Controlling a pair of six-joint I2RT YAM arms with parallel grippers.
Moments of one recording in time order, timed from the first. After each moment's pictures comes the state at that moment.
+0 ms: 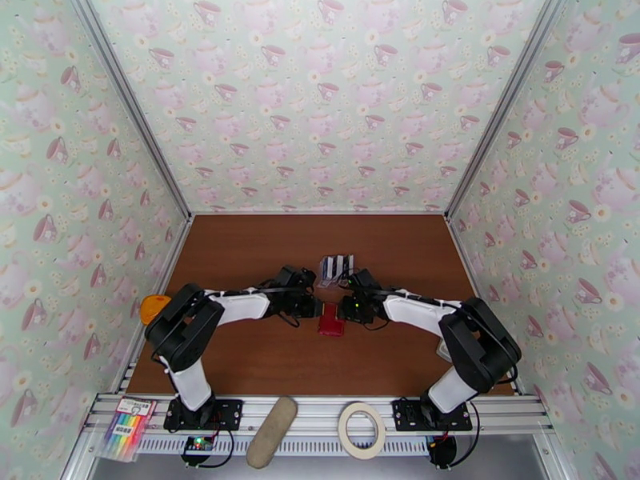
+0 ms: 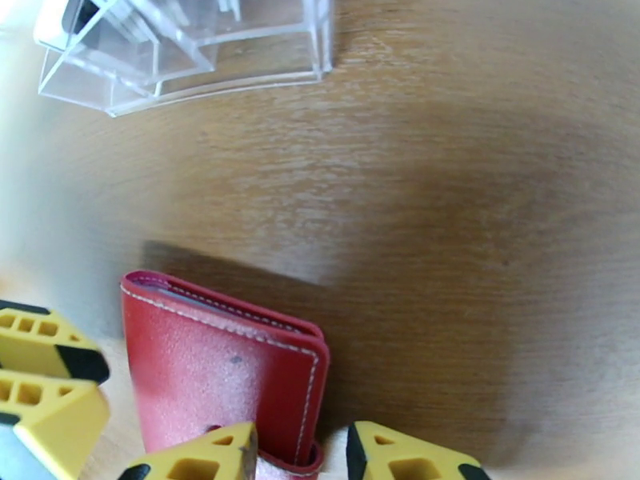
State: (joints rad) left arm -0.63 1.78 0.90 -0.01 0.48 -0.63; right arm 0.59 1.63 0.83 -0.32 -0.17 0.65
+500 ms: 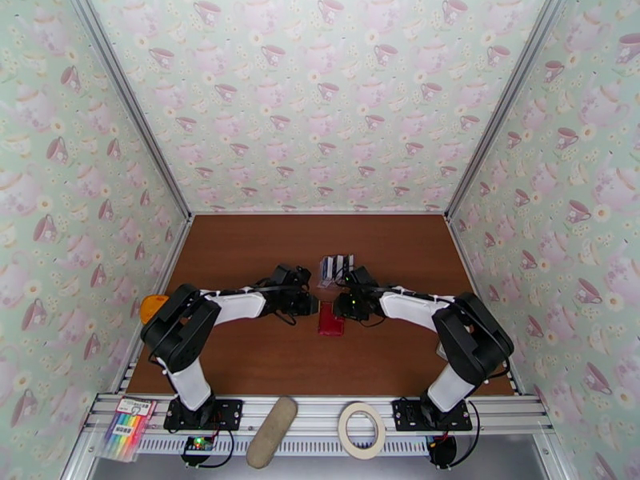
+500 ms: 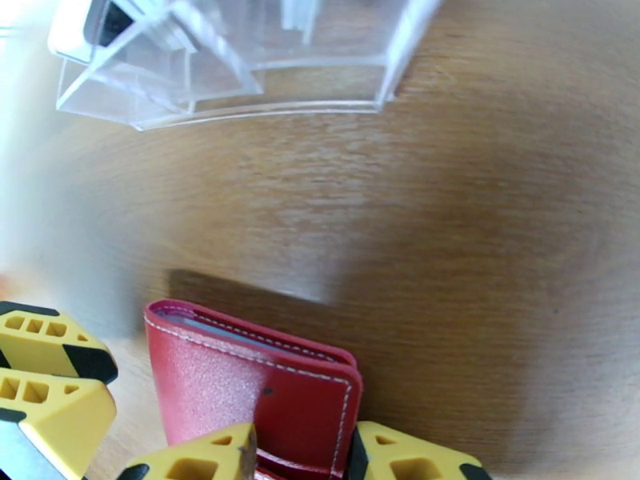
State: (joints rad) left arm -0.60 1.78 0.88 -0.01 0.48 -0.63; right arm 0.60 1.67 0.86 -0.29 -0.21 0.66
